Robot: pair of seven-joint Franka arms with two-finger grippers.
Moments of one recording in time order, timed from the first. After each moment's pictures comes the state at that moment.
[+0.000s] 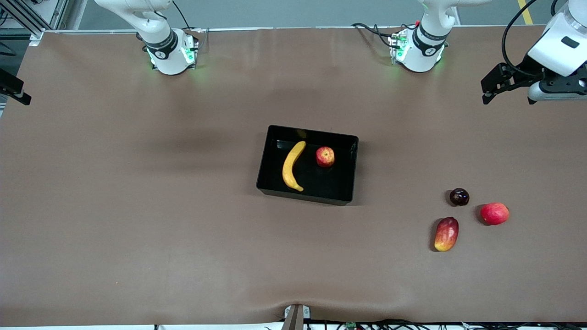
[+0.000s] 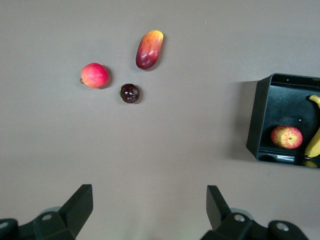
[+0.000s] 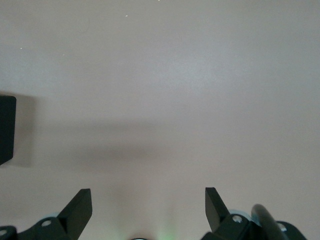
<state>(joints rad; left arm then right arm) -0.01 -0.11 -0.14 -1.61 0.04 1.54 -0.11 -0.06 -0.03 -0.07 -1.45 0.00 1.41 -0.15</state>
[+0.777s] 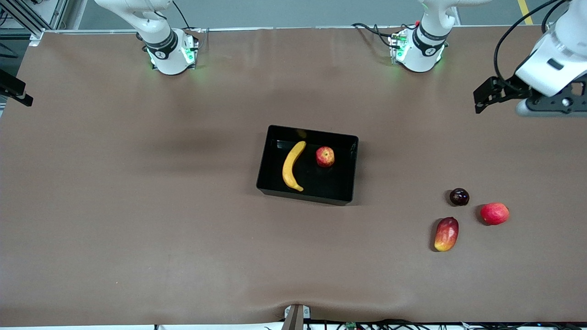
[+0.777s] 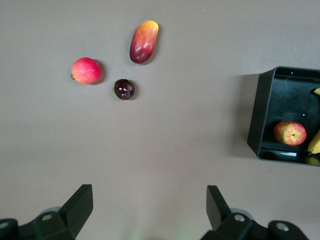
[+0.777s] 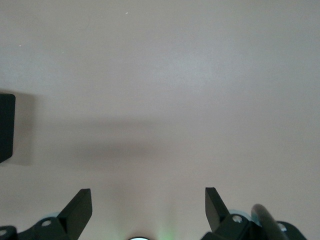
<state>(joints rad) -0.02 -0.03 -0.15 -1.60 0.04 1.54 -0.11 -0.06 -0.02 -0.07 -1.45 0.00 1.41 -0.15</state>
